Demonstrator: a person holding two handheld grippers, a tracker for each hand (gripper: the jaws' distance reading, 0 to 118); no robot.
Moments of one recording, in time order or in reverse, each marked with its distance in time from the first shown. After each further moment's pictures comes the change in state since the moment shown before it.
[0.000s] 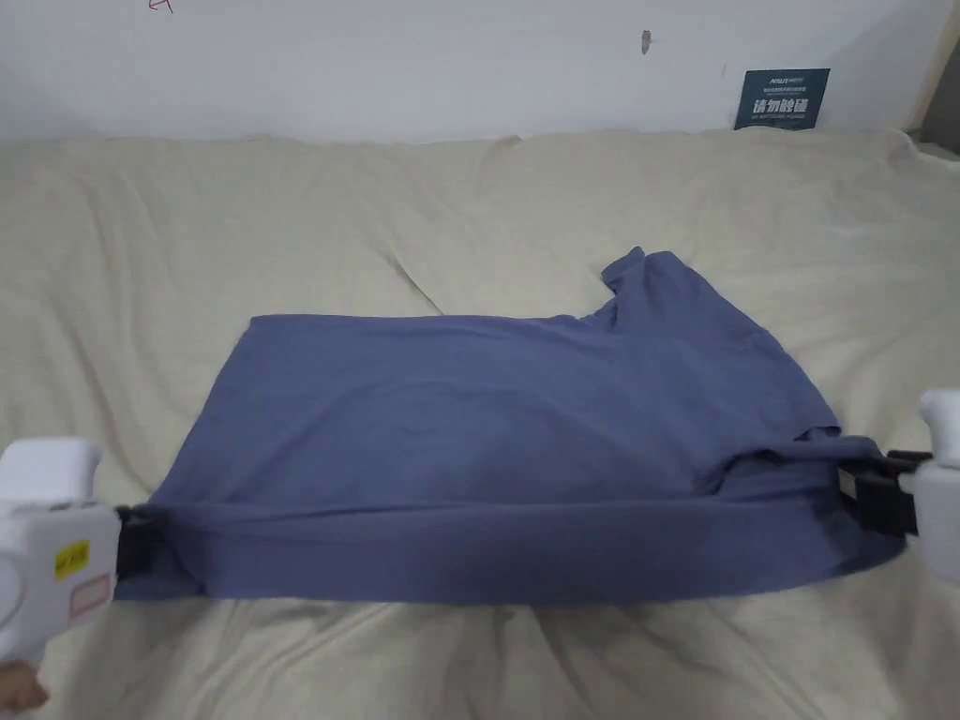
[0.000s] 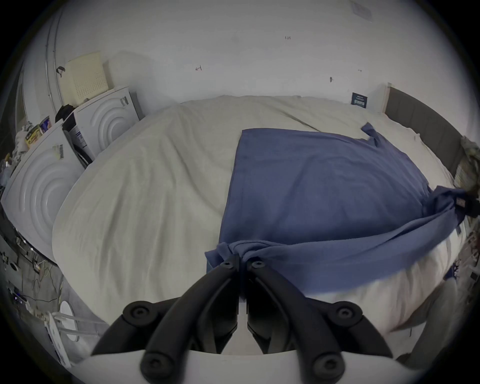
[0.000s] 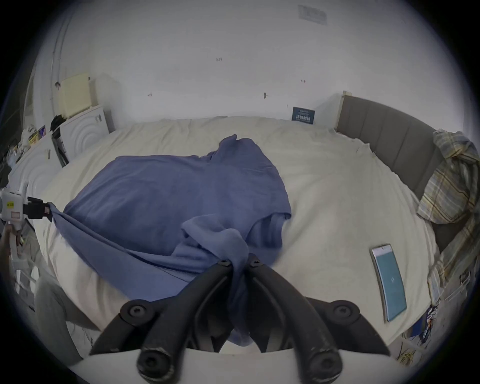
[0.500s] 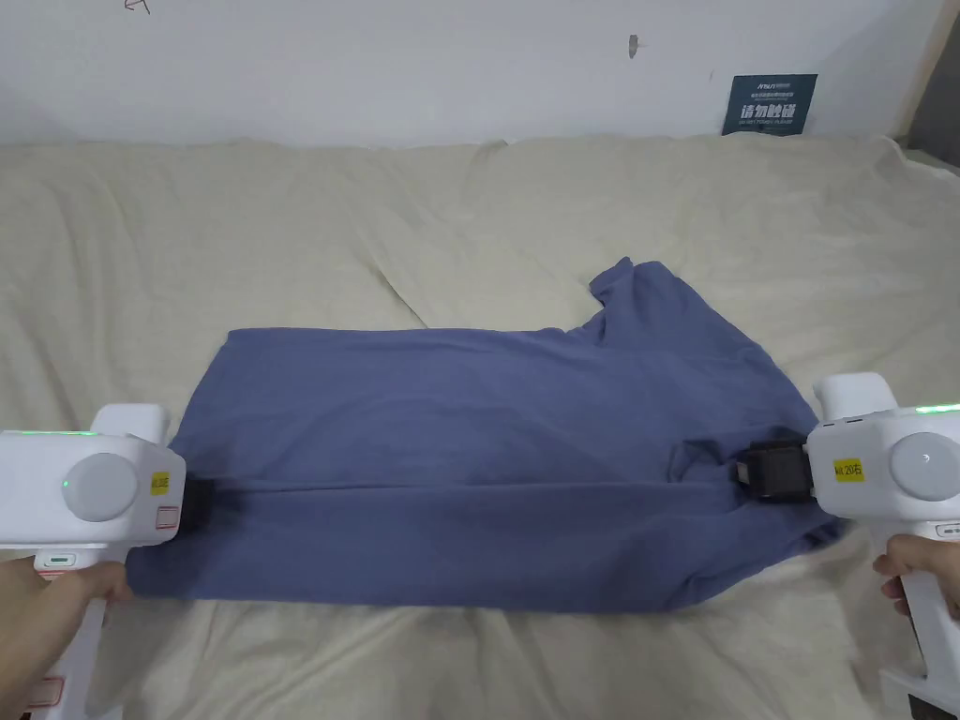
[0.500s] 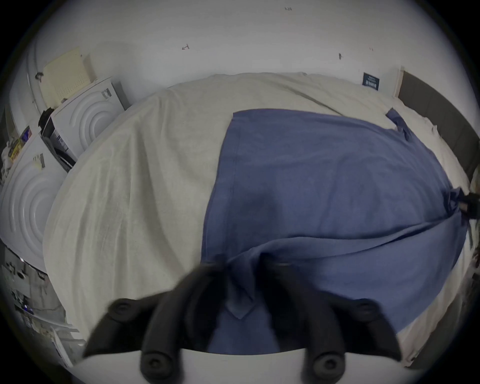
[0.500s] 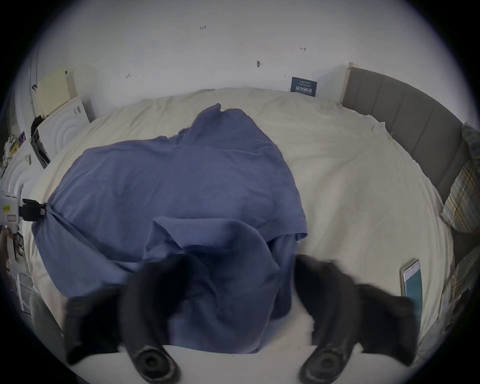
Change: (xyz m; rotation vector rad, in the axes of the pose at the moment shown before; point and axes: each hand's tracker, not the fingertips) left arm 0.017 0.041 -0.090 -0.099 0.010 -0.016; right arm 0.010 0.024 -0.104 -0.153 -0.046 -0.018
